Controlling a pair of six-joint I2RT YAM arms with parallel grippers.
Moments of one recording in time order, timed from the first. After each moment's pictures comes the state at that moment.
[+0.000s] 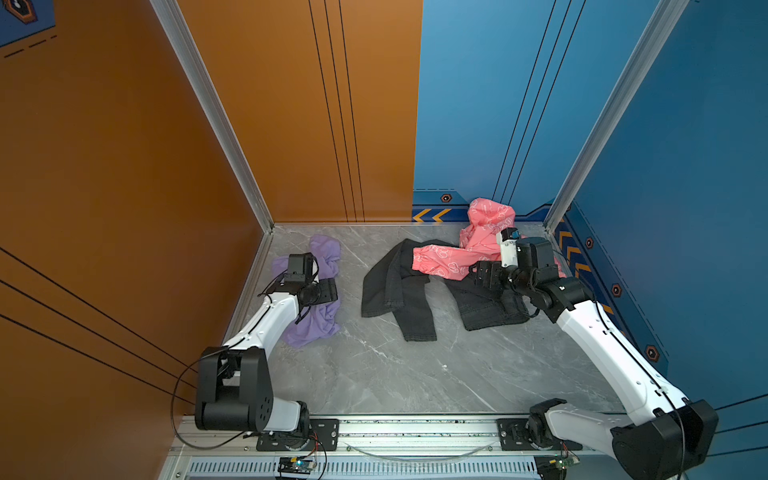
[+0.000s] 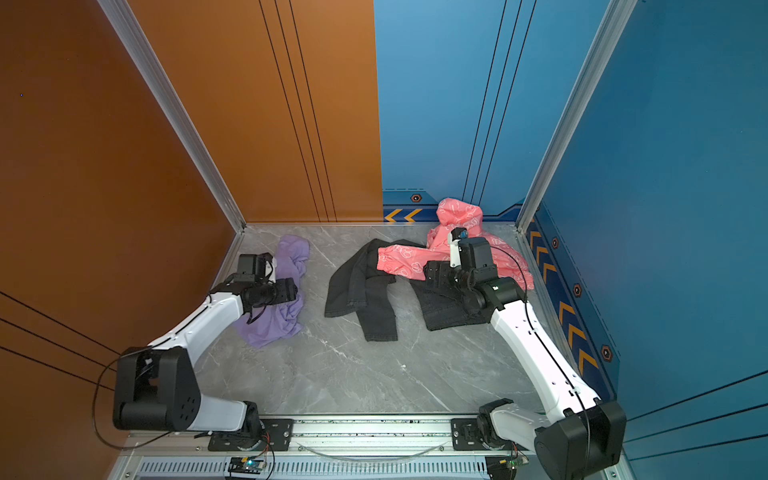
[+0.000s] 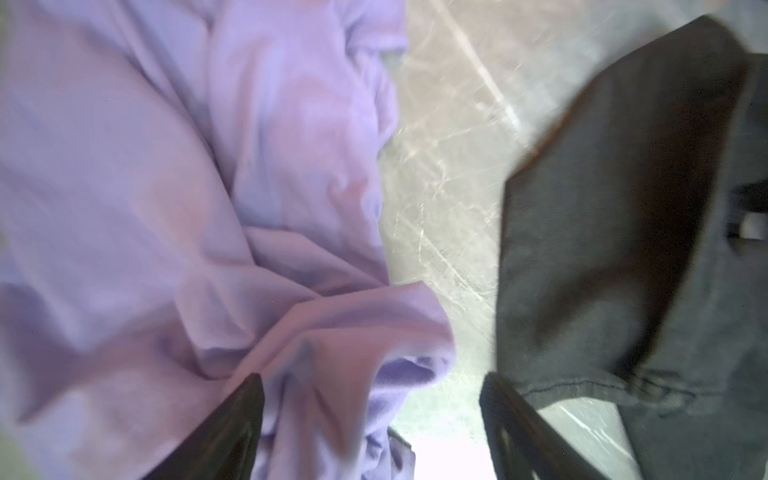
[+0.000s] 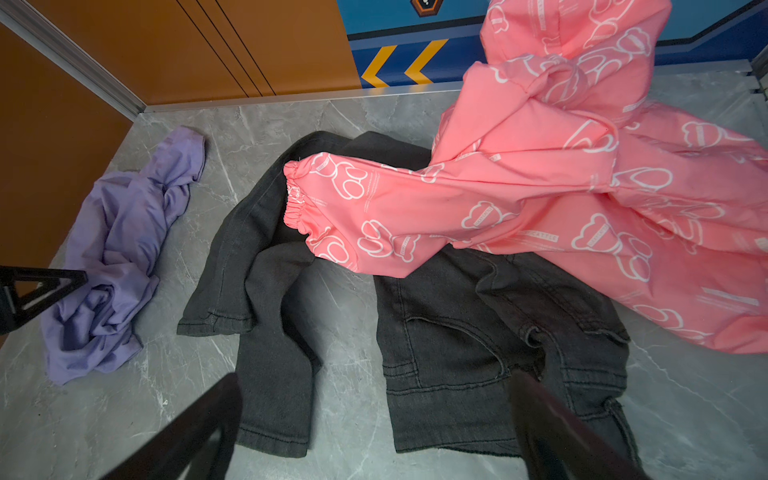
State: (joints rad) left arm -0.02 1.35 0.94 -0.46 0.06 -0.24; right arm 0.29 1.20 1.14 -0.61 -0.07 0.25
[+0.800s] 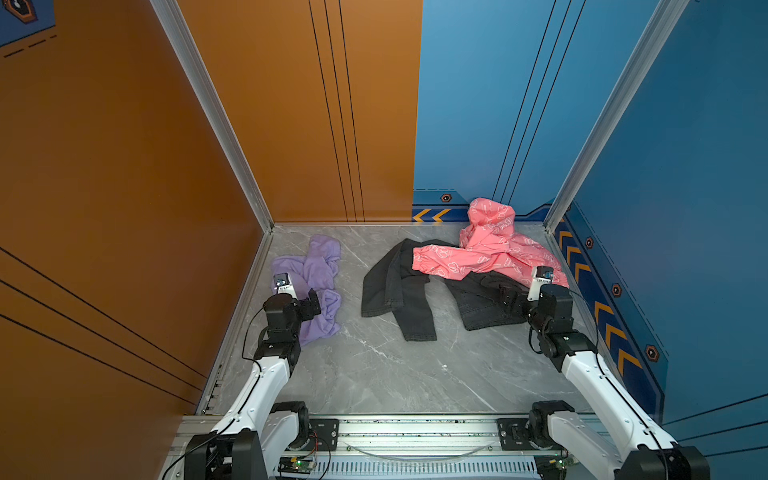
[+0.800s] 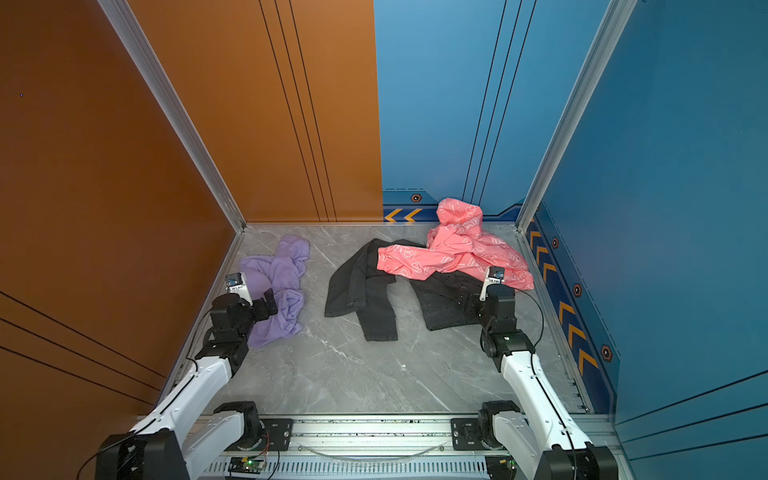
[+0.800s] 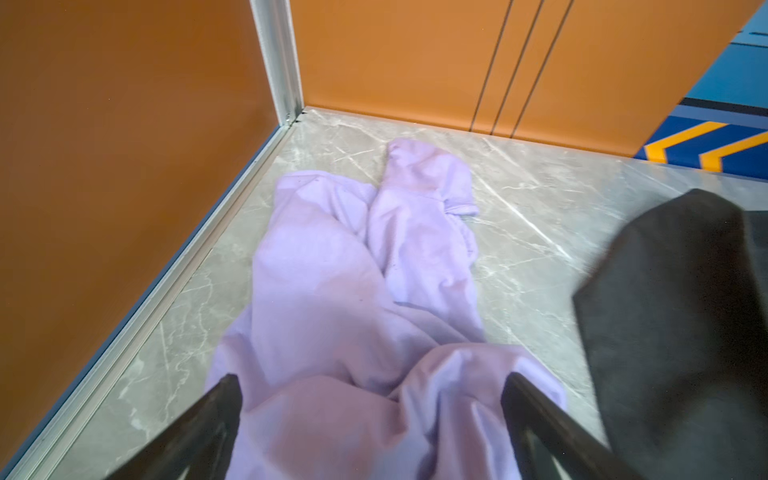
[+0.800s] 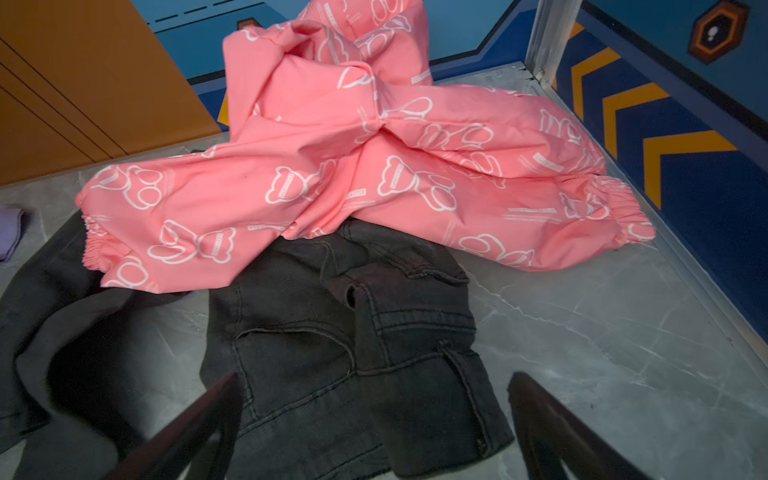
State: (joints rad) left arm 0.09 1.00 0.37 0.23 -0.16 -0.12; right arm 0.04 0.92 0.49 -0.06 0.06 0.22
